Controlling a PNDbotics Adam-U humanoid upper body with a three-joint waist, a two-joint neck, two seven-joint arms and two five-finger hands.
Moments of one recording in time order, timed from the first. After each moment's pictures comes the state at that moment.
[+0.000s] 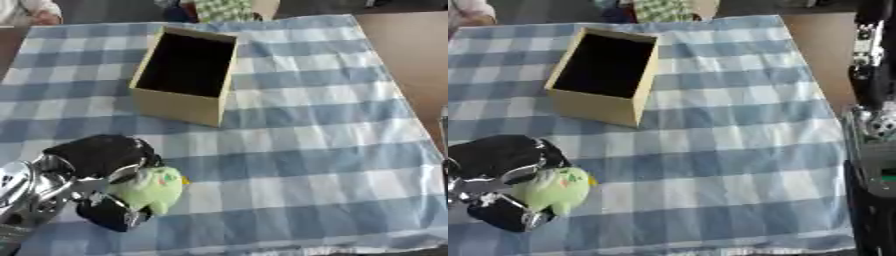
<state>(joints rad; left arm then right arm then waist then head) -0.63 0.62 -0.68 -1.98 -0.80 0.27 -0.84 -0.22 -0.33 -0.26 -1.99 0.16 -0.55 -0.15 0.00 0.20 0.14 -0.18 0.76</state>
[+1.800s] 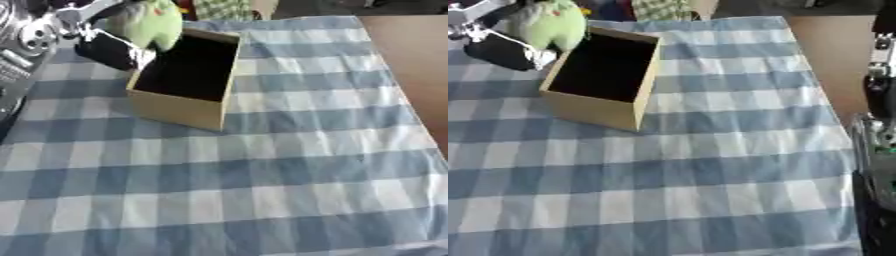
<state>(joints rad) -1.08 0.45 -0.45 -1.49 -0.79 0.14 -0.51 -0.26 -0.33 -0.26 -1.99 0.15 -0.56 -0.15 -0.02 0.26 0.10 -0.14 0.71</state>
